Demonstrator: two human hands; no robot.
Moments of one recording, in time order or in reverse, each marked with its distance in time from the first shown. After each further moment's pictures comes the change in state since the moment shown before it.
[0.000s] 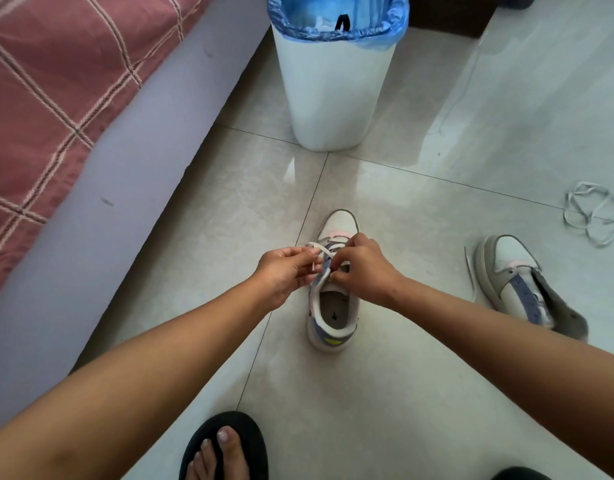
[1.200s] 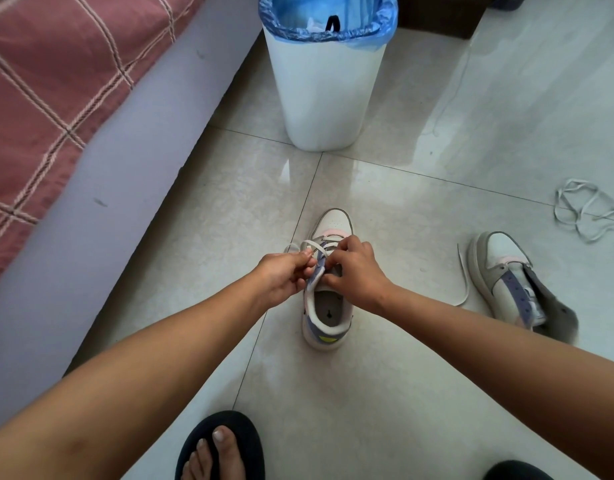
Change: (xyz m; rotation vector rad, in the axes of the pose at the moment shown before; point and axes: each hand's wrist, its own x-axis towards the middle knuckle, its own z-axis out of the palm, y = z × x) left_hand 0.003 0.001 0.007 0.041 -0.008 -0.130; right_hand -0.005 0.004 0.017 -0.011 0.081 0.006
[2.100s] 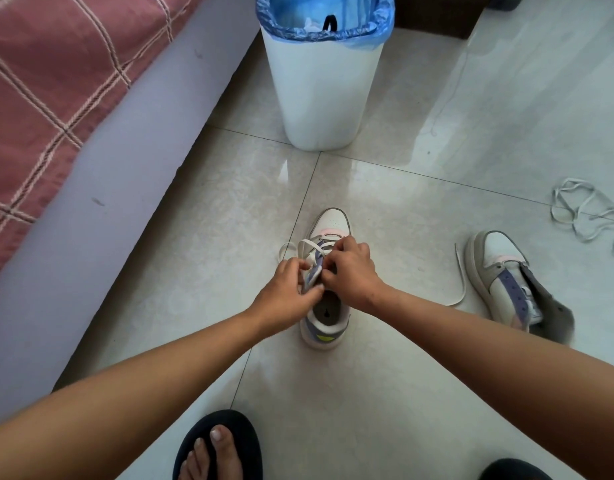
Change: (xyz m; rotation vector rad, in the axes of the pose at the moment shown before) left_hand -0.020 -0.036 -0.009 1.019 0.098 0.478; right_hand 0.004 -0.005 0.004 -0.038 -0.024 0.078
